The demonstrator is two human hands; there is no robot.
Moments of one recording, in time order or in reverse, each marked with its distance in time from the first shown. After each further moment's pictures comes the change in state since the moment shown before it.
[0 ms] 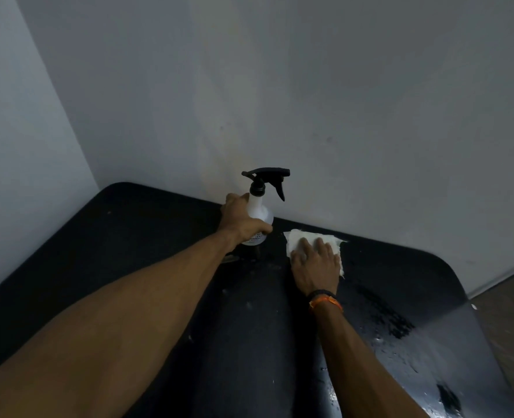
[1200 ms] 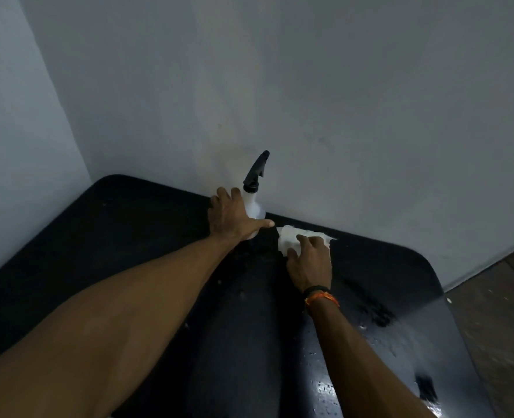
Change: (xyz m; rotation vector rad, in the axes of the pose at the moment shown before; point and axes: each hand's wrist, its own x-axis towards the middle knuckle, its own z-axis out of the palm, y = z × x) left_hand -0.017 0.006 -0.006 0.438 0.103 0.018; right_hand -0.027 -0.009 -0.025 0.161 0.129 0.005
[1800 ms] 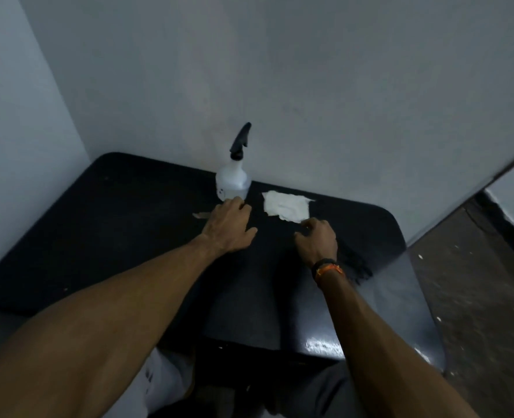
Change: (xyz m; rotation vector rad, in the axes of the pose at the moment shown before) left_hand -0.114 -0.002 -0.026 0.283 -0.226 0.478; right_hand -0.075 0.018 -0.072 0.150 -0.024 0.156
